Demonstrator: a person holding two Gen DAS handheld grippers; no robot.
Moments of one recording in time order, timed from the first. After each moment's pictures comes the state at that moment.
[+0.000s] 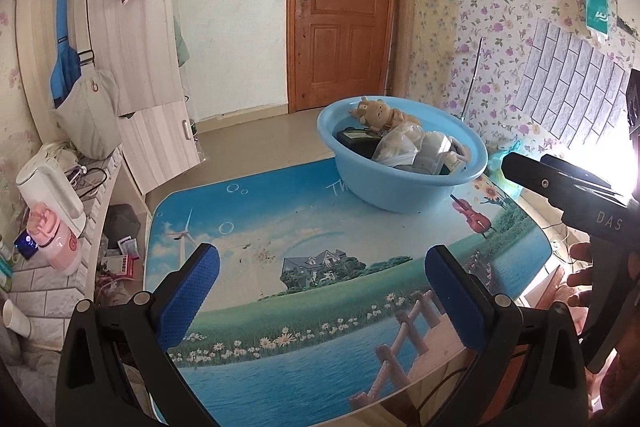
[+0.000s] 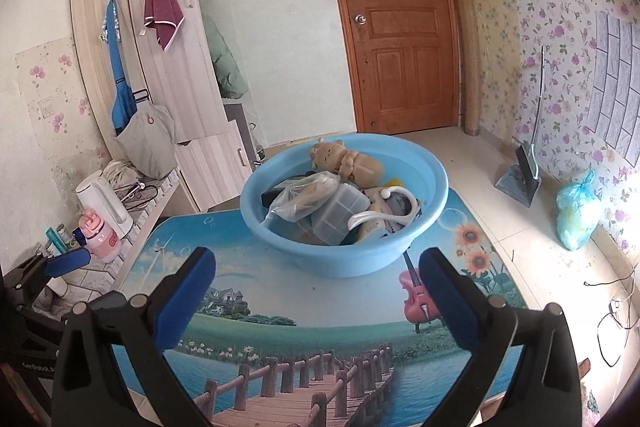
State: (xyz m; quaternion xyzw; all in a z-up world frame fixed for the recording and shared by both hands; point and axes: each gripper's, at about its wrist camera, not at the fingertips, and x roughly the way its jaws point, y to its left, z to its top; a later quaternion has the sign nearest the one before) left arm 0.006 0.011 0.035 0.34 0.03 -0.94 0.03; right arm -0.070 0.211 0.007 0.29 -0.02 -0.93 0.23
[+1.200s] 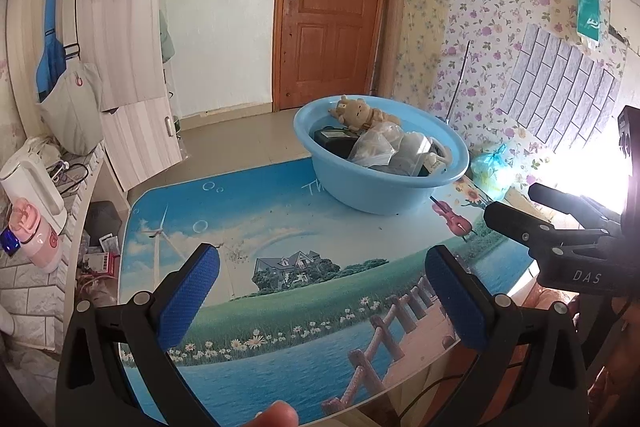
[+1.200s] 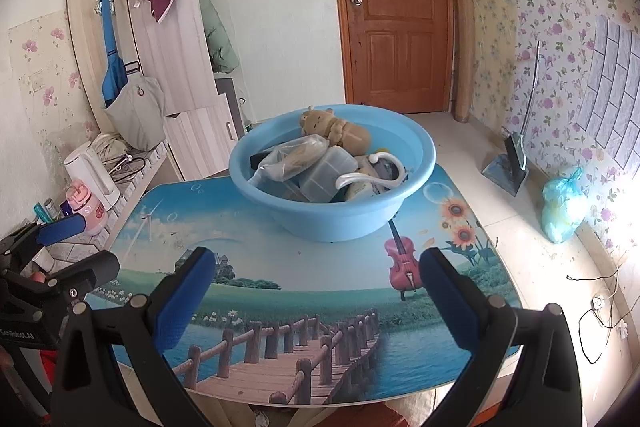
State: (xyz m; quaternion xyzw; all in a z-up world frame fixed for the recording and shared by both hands) left arm -0.001 0.024 0.029 0.34 0.05 -0.94 0.01; right arm -0.059 0.214 -0.007 0.33 0.02 -0.92 0.22
